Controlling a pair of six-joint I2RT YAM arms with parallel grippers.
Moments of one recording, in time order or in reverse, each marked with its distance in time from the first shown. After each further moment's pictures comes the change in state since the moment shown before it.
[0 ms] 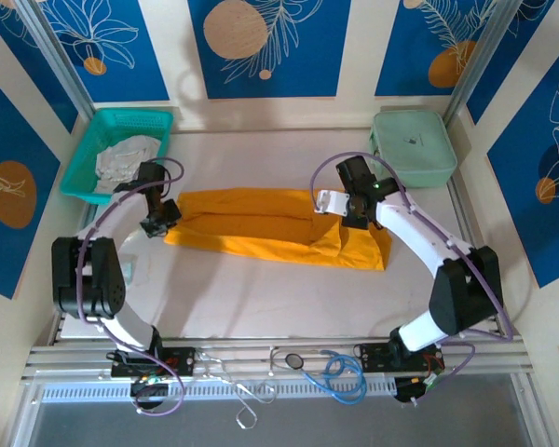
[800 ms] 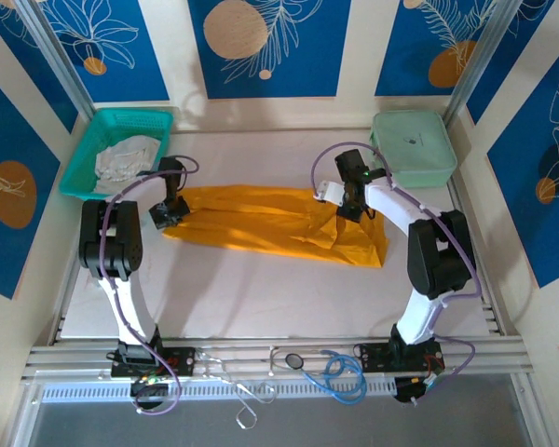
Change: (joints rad) left arm -0.029 0.318 0.194 0.001 -0.147 -0.001; right arm -0.087 0.252 0.070 0.114 -0.049 0.146
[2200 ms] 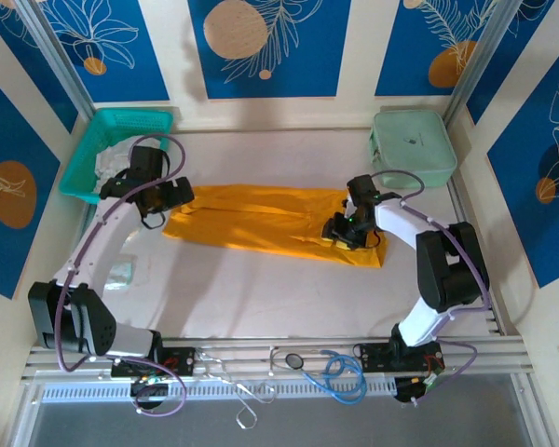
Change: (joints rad) left arm -0.071 -0.576 -0.108 -0.062 0.060 0.081; right arm -0.042 -0.114 -0.282 0.068 -0.537 1.486
